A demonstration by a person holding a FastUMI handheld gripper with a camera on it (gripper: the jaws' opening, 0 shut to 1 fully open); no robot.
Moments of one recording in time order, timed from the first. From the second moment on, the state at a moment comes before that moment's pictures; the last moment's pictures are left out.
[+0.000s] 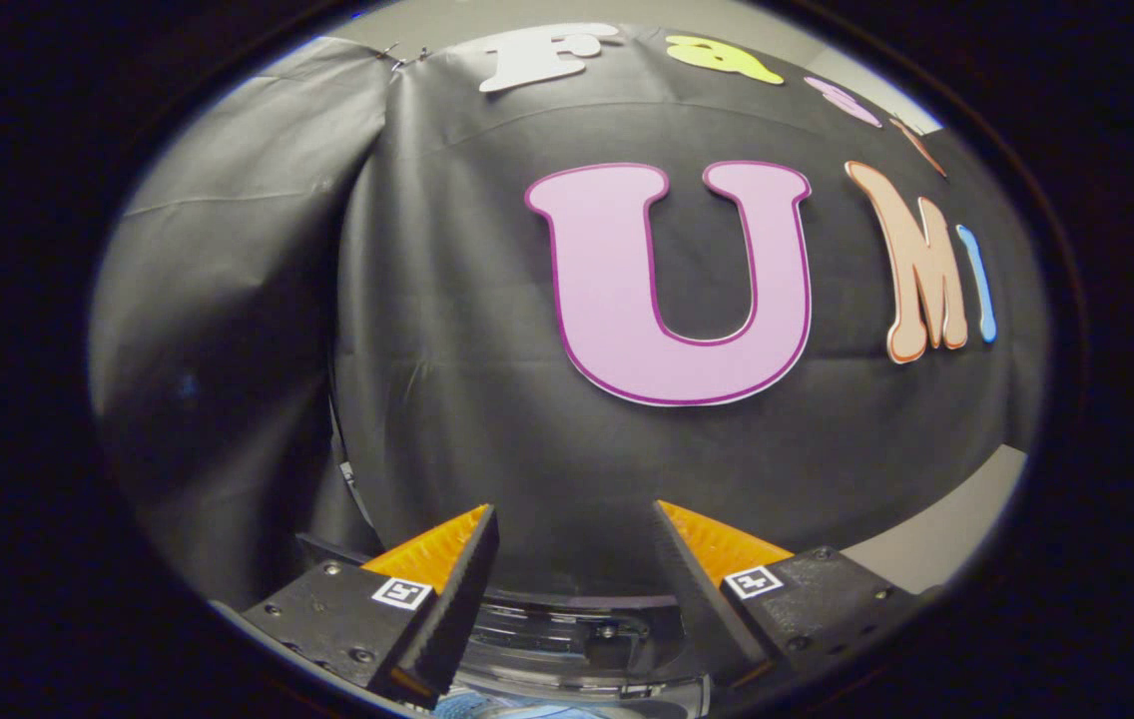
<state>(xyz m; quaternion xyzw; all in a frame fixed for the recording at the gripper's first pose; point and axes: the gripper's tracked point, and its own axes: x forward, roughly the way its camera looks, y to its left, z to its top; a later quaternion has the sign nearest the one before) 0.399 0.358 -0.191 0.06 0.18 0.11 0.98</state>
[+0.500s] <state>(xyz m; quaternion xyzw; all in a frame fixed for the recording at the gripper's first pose) 0.395 0.372 -0.231 0.03 0.22 0.12 0.97</state>
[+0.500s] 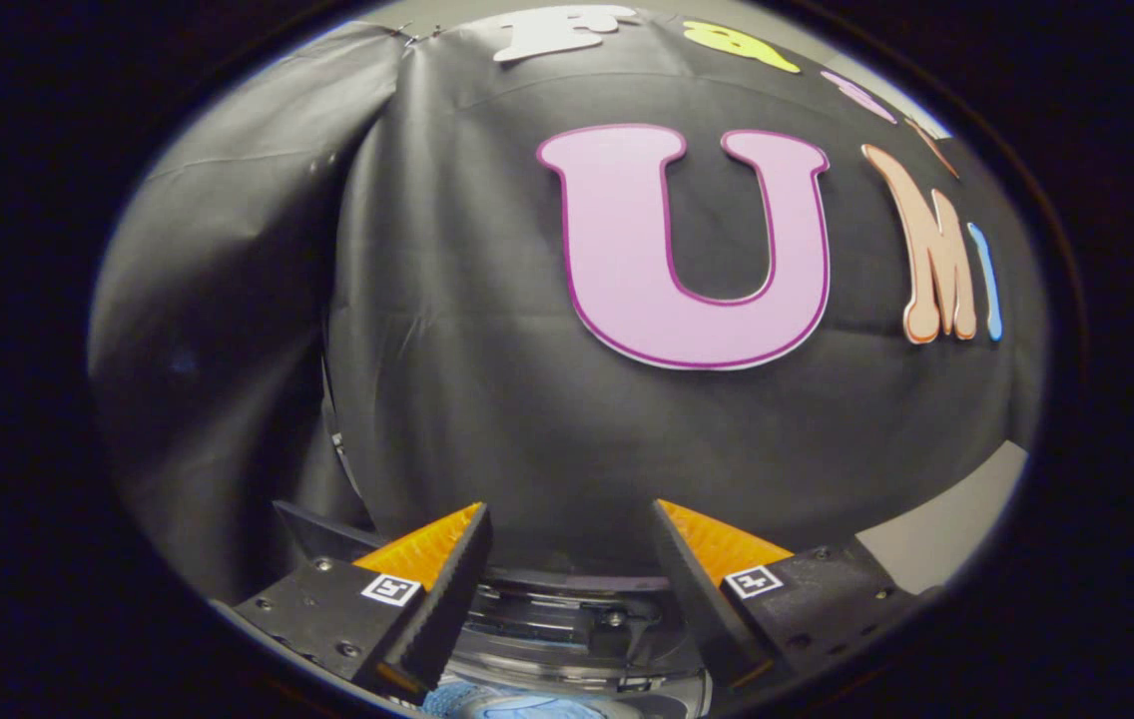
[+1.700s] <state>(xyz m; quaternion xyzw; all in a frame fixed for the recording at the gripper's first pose) 0.344 0.369 -0.225 0.06 0.21 0.15 0.96</state>
